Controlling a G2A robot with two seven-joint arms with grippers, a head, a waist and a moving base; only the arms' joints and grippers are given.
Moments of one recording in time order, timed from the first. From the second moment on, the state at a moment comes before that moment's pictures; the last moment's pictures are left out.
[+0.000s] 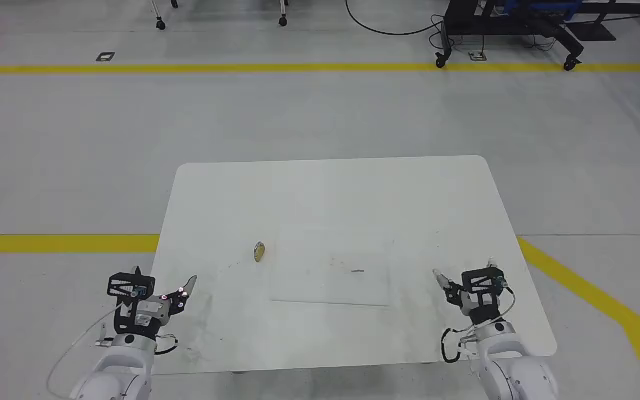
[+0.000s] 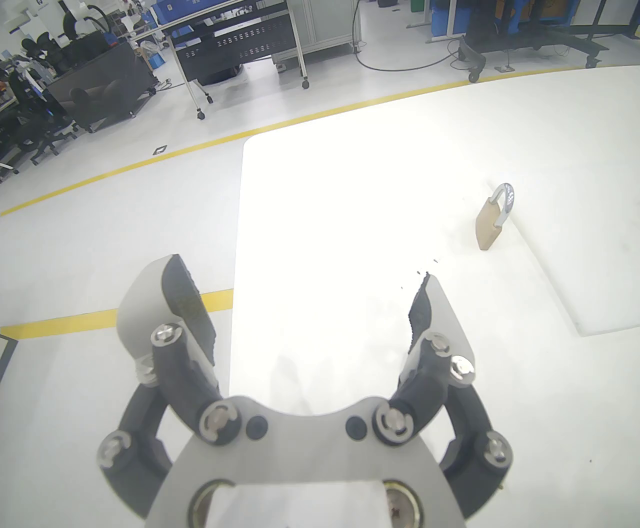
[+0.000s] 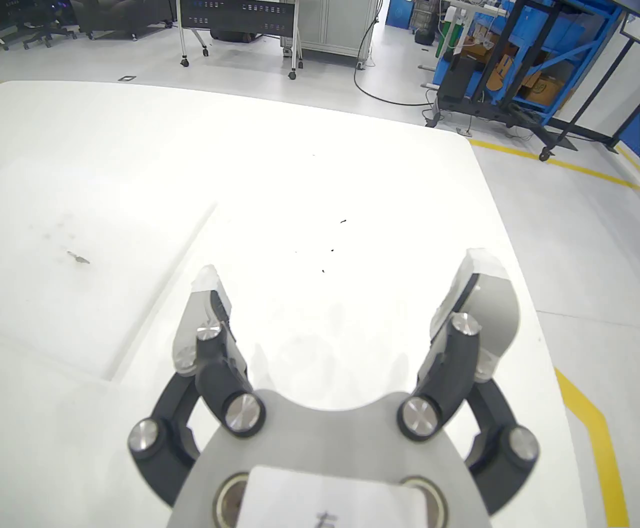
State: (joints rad) left arm 1.73 -1.15 -1.60 -1.80 1.33 0.00 0.00; right arm -1.72 -1.15 1.58 -1.79 -1.31 -0.04 0.00
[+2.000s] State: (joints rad) left arm 1.73 -1.15 -1.60 -1.80 1.33 0.00 0.00; right arm -1.28 -1.14 1.25 -1.60 -1.37 -0.63 0.36
